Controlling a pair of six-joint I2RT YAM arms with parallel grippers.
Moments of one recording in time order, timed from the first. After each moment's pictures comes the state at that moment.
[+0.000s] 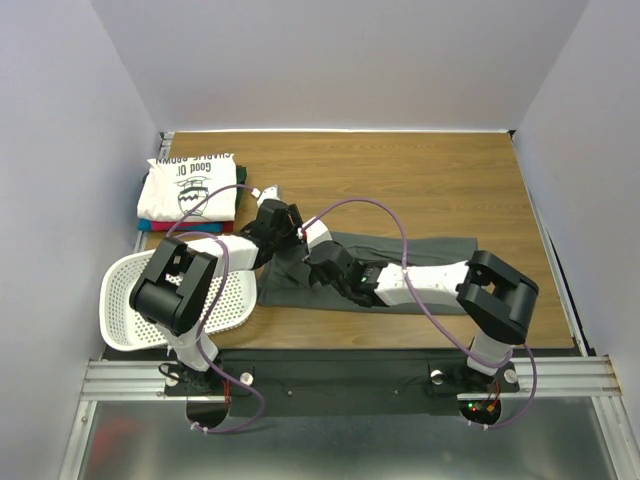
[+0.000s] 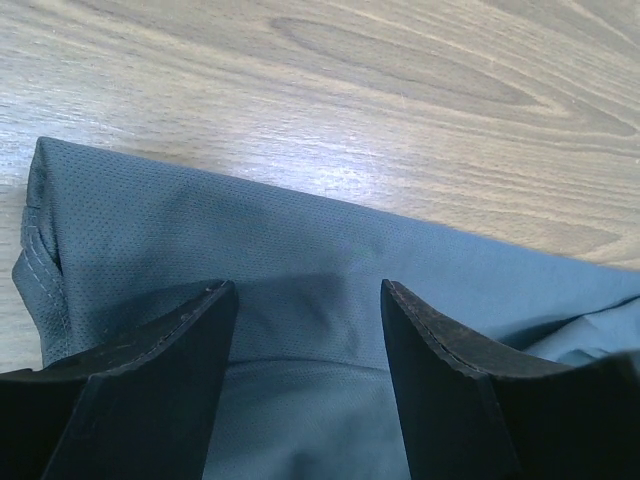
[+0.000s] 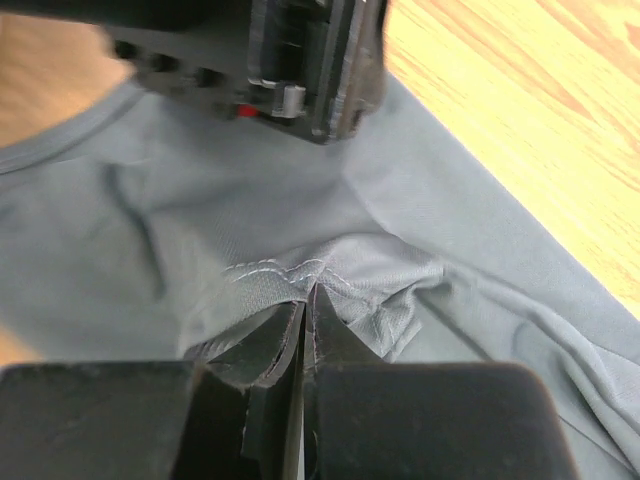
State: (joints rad) left arm -0.47 1.66 0.78 0.21 -0.08 -0.69; right arm 1.07 1.74 0.97 0.17 0.50 0.15
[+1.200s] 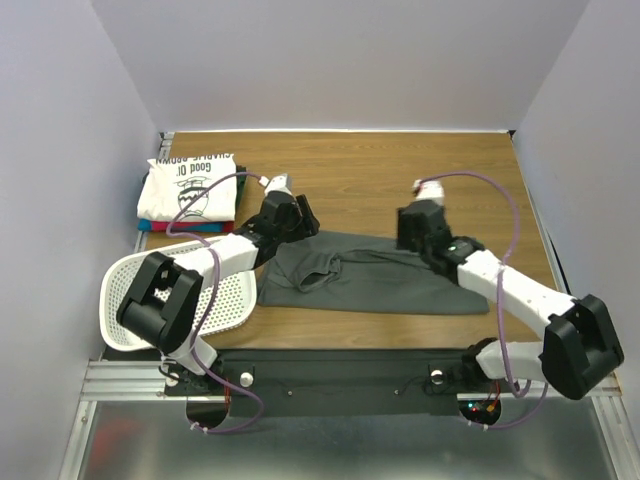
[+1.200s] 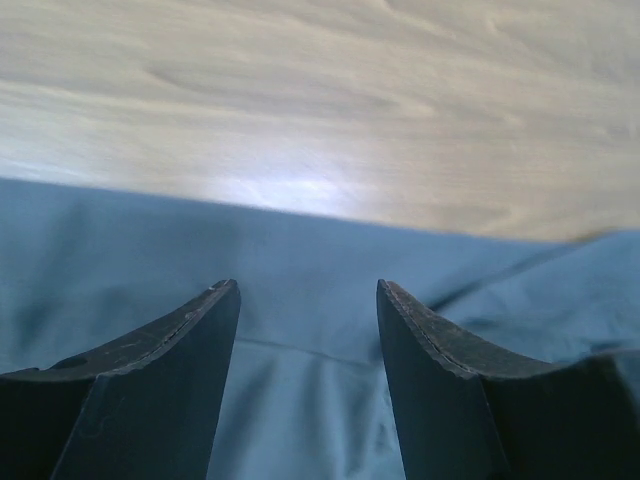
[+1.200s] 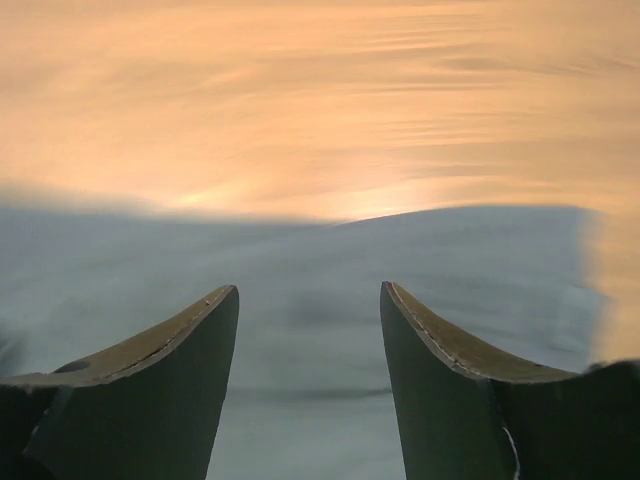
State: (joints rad) left arm -0.52 1.55 0.84 0.13 -0.08 -0.66; right arm 0.60 1.27 0.81 -0.22 0.48 0.31
